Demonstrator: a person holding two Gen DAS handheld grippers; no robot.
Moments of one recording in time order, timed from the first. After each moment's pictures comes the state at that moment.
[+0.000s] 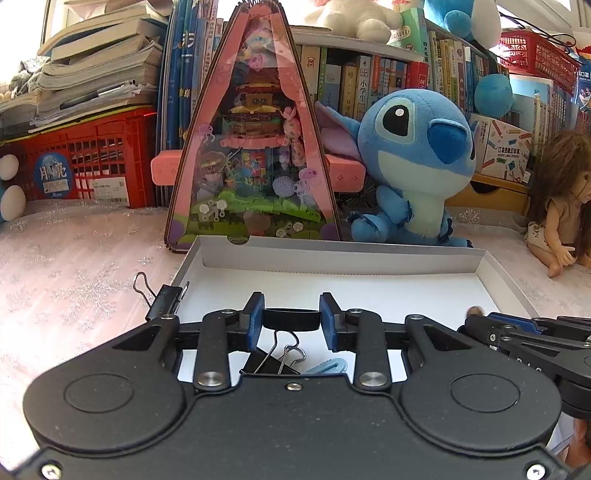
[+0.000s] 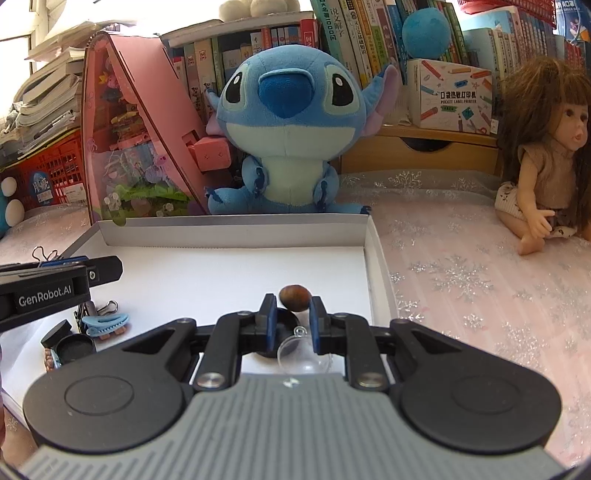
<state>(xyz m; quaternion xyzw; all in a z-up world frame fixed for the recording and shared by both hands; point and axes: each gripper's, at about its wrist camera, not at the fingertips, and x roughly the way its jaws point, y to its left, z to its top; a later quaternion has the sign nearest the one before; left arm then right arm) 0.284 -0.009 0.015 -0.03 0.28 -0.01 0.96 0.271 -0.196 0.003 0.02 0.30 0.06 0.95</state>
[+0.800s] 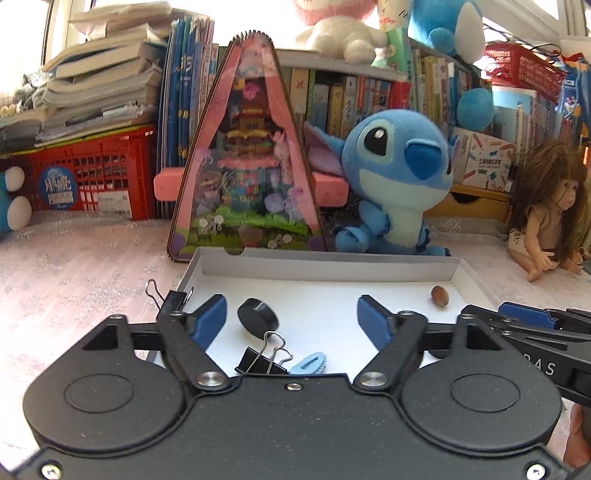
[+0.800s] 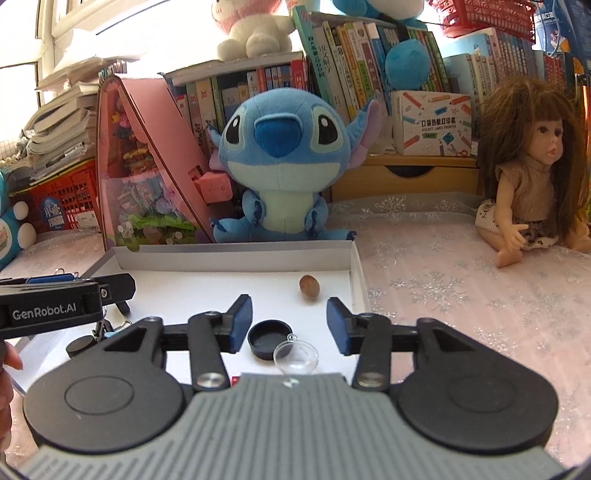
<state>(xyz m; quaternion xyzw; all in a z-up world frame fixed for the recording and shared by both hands) 0.253 -0.013 0.040 -0.03 0.26 -0.03 0.97 0.237 -0.208 0.025 0.03 0.26 0.06 0.96</state>
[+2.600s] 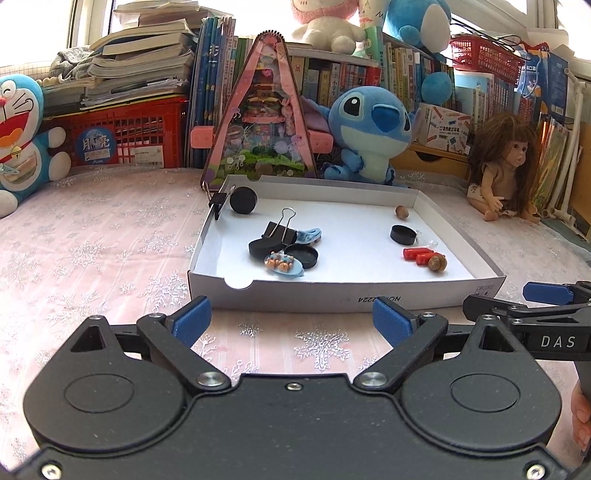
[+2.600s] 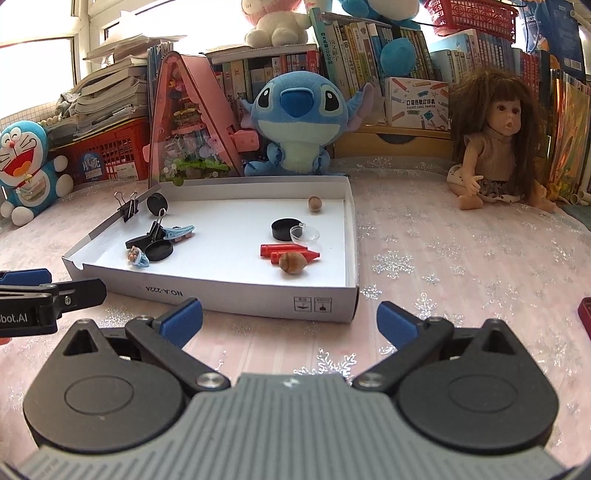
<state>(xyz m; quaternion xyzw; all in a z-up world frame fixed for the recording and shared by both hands) 0.105 0.015 0.024 -0.03 0.29 -0.04 0.96 0.116 -0.211 0.017 0.01 0.29 0.07 0.96</state>
